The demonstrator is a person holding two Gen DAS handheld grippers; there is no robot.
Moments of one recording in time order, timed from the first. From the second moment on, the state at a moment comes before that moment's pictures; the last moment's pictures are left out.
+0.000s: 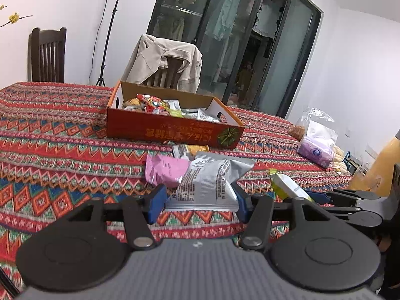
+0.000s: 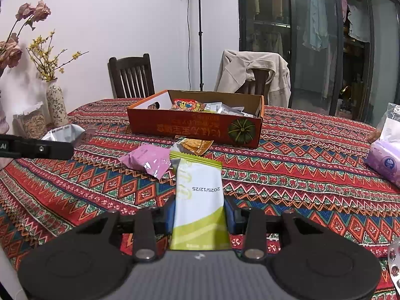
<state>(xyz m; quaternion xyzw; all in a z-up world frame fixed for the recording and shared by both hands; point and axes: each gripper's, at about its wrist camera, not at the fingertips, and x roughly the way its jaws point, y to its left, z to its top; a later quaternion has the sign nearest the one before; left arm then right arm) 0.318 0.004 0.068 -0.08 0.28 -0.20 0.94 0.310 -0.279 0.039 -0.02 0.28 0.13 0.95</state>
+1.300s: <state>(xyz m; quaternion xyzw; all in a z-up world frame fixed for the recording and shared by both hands) 0.670 -0.087 0.059 -0.04 0.36 -0.13 0.92 0.679 -0.291 0.039 -0.01 0.30 0.06 0.95</state>
